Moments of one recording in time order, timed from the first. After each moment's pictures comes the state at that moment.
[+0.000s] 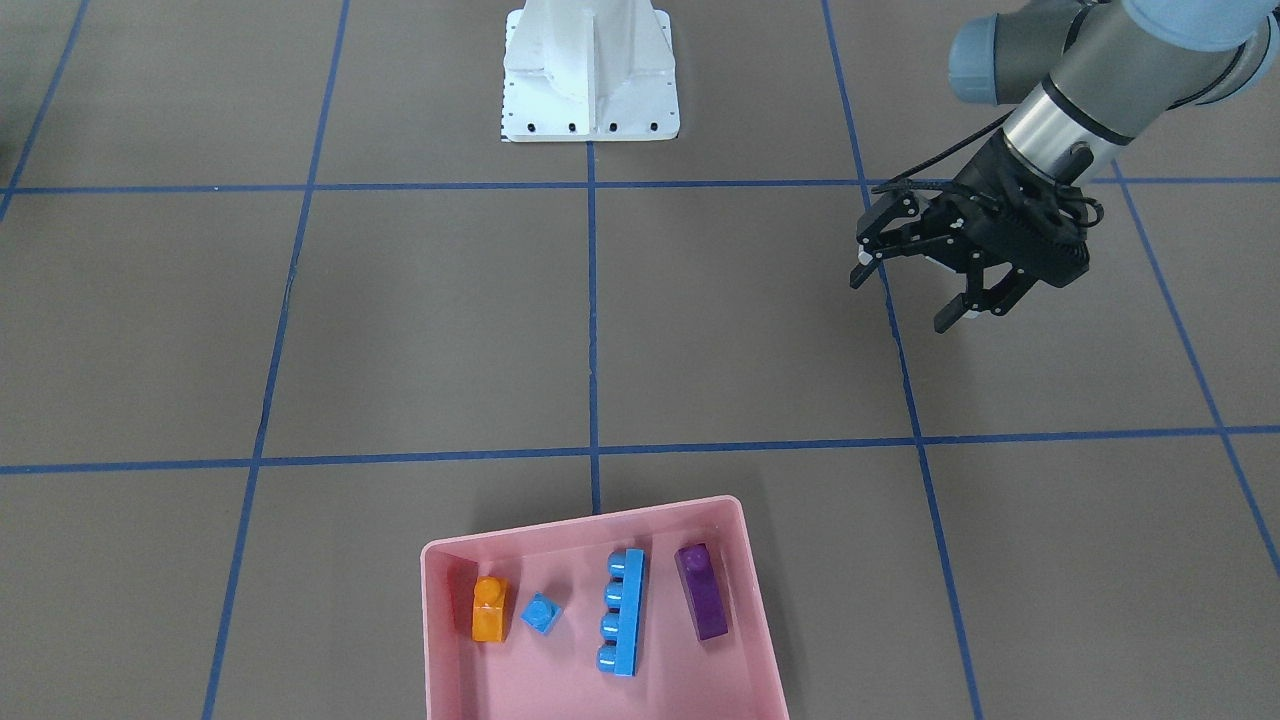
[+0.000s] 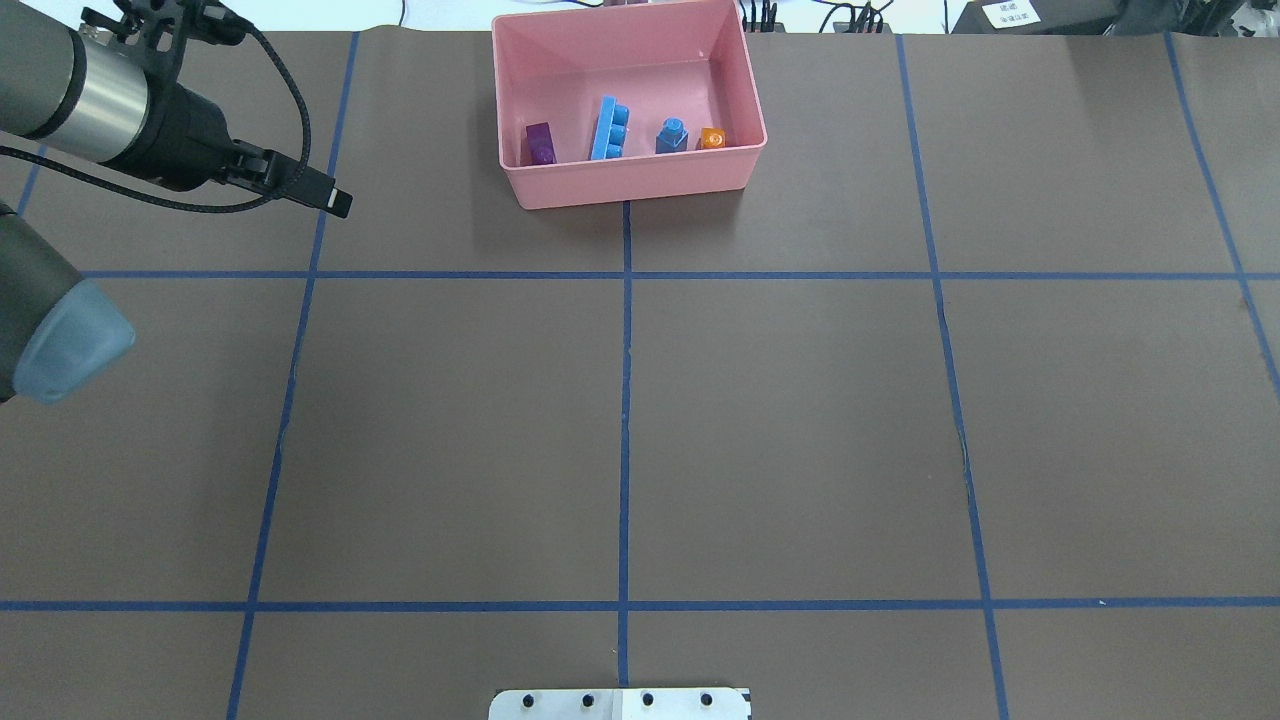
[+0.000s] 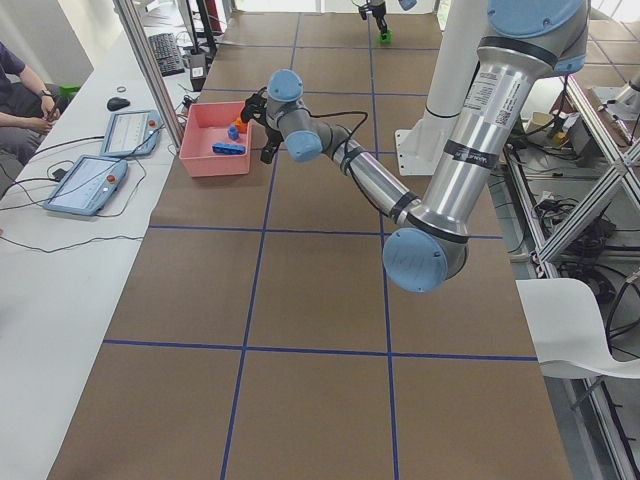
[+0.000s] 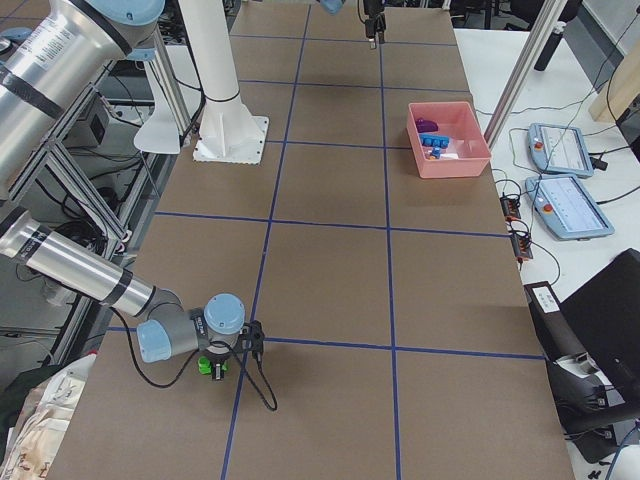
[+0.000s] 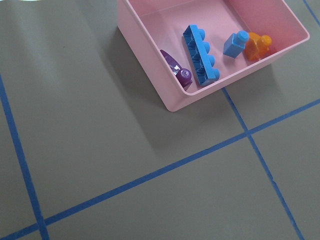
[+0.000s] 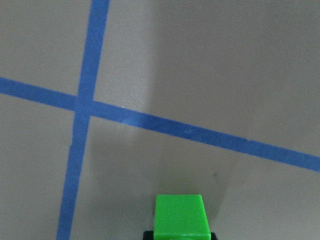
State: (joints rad) left arm -0.98 -1.94 -1.87 -1.98 -2.23 -0.71; right arm 1.03 -2.21 1.56 -0.77 2.32 0.24
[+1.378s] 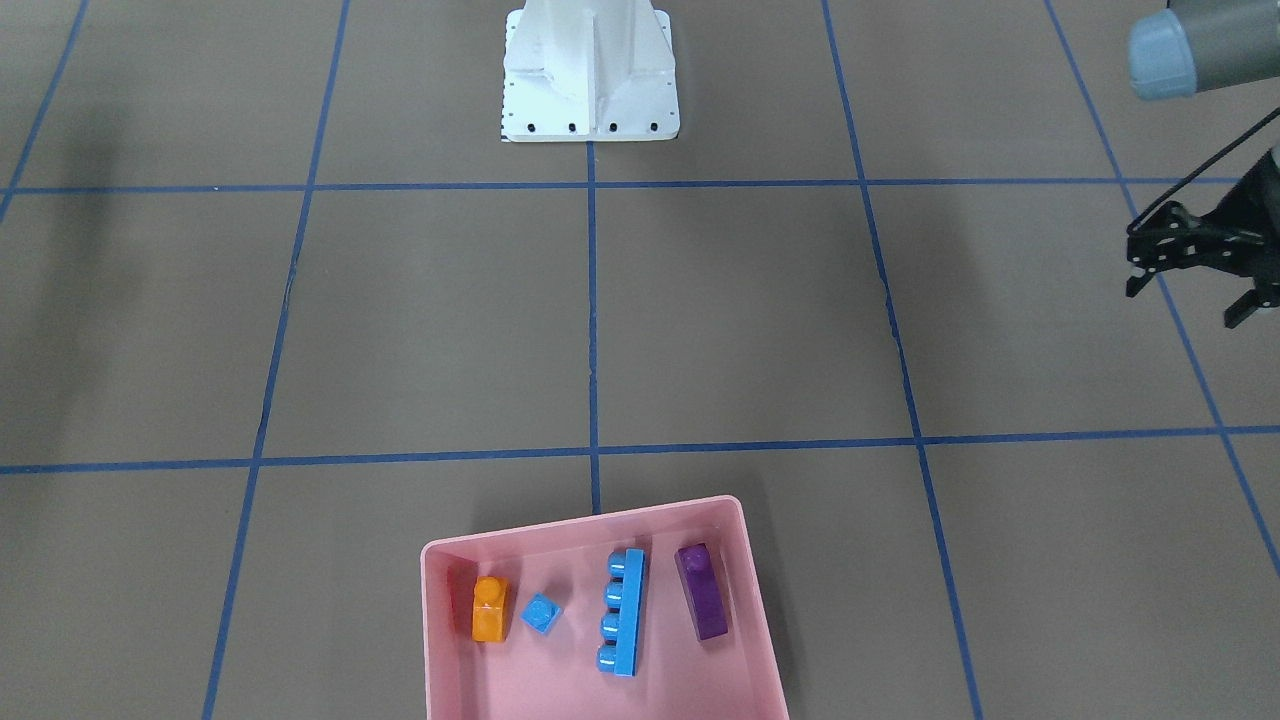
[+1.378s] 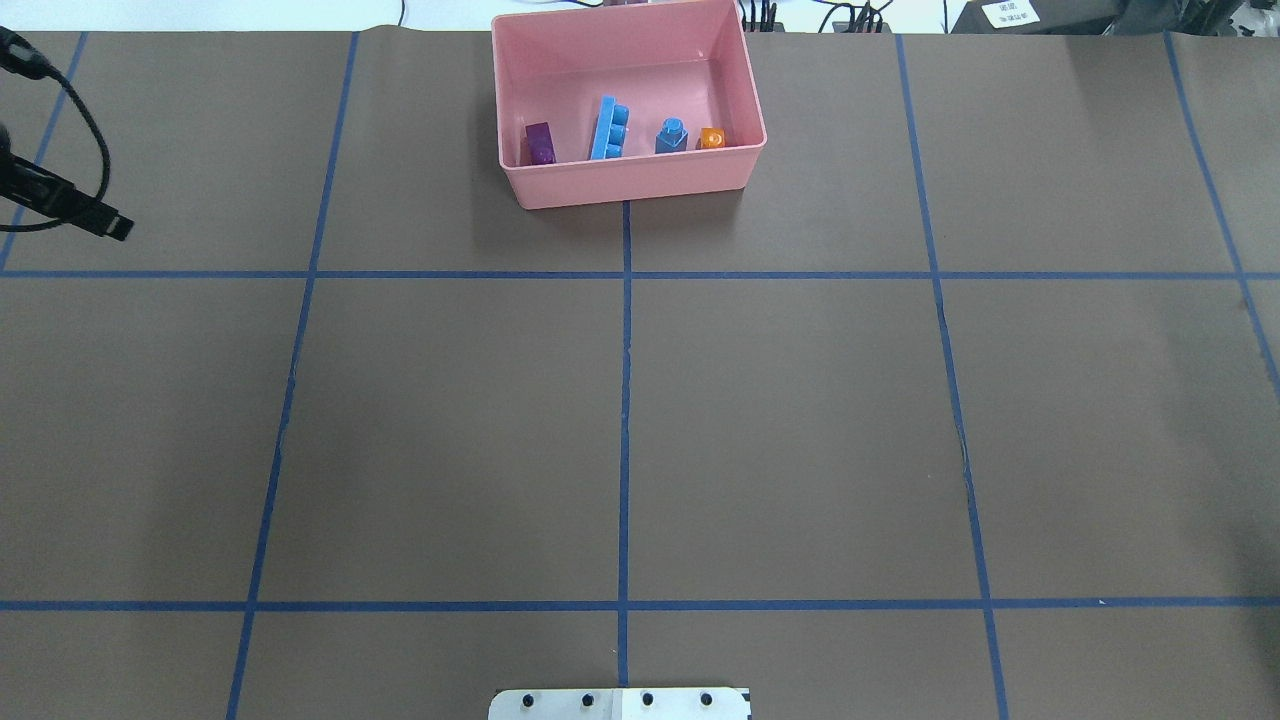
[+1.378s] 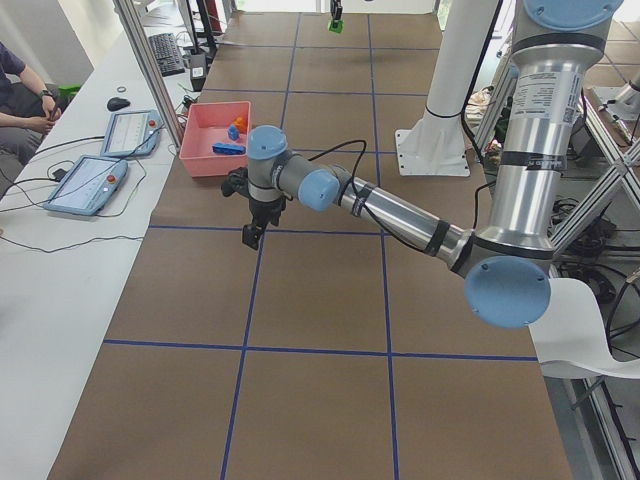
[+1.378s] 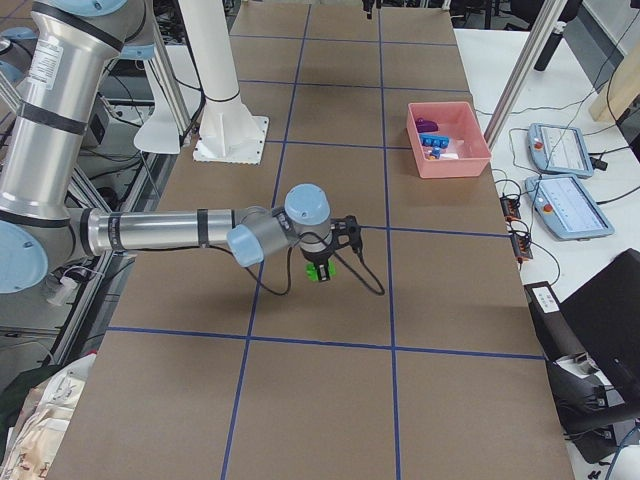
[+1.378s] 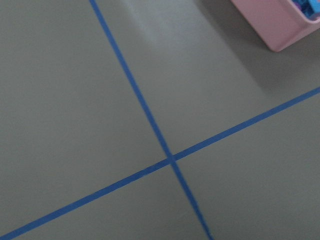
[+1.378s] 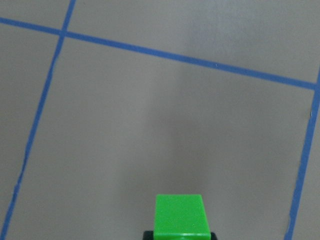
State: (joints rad) left arm -1.29 -1.63 -1.86 -1.61 -2.22 -0.02; right arm 1.31 -1.83 1.97 -1.26 2.39 0.27
